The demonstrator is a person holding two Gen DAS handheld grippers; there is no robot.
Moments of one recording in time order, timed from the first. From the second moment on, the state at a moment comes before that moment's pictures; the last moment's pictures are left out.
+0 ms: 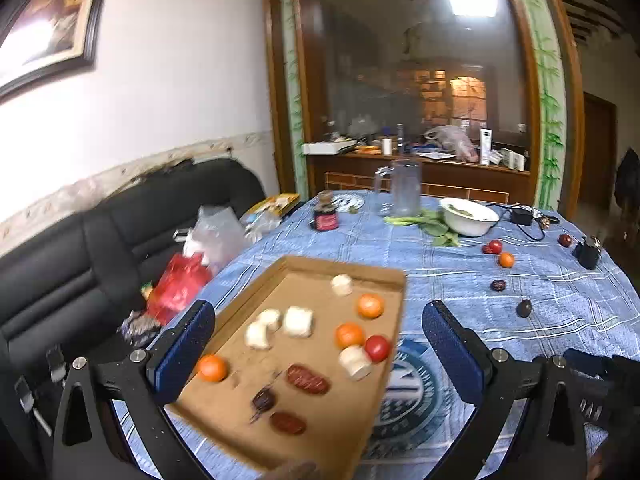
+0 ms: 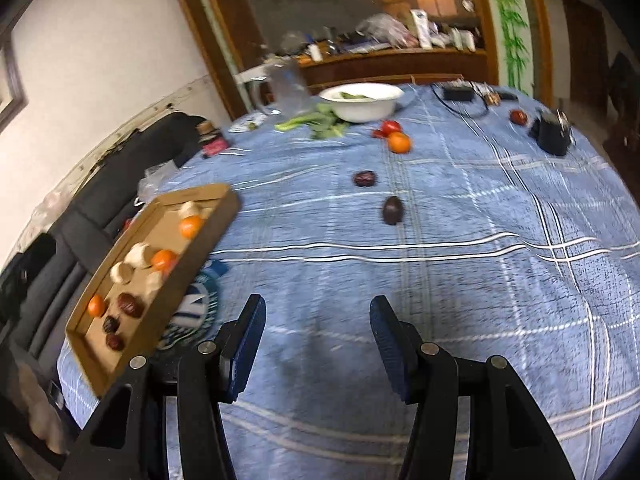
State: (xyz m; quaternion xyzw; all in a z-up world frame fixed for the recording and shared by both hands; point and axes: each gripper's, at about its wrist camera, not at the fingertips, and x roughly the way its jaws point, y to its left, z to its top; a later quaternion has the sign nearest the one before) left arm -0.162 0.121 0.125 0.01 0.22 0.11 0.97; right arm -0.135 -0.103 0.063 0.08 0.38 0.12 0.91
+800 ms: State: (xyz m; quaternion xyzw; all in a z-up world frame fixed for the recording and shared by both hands) left arm -0.187 0.189 0.082 -0.05 0.32 0.13 0.93; right arm -0.169 0.025 0.066 -0.10 0.37 0.16 0.91
